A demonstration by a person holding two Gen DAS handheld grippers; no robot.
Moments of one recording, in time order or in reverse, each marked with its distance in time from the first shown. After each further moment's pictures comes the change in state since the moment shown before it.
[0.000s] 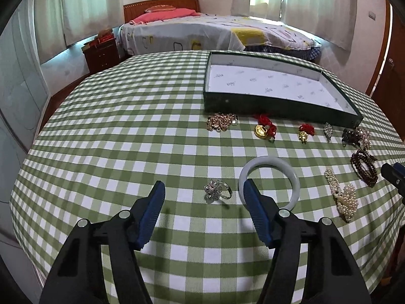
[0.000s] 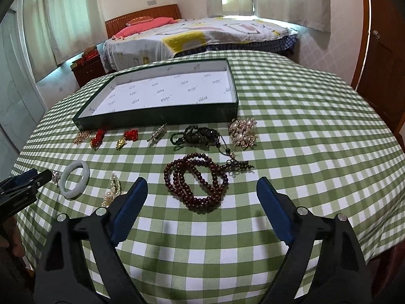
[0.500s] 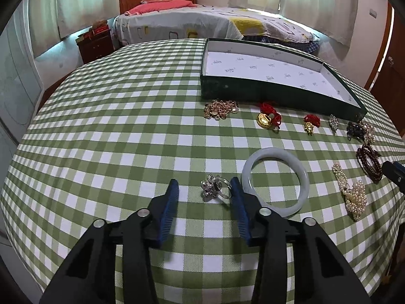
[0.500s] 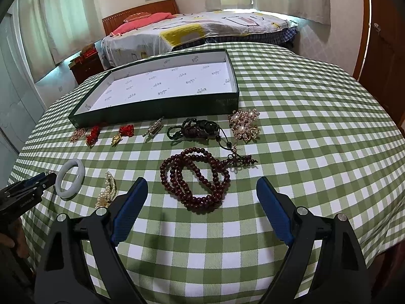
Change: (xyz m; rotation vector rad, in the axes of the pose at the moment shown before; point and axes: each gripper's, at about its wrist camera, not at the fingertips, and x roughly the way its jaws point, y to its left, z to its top) left arm 0.023 0.001 -0.001 -0.001 0.044 -0.031; right arm 0.014 -0.002 0.000 0.018 0.031 0.011
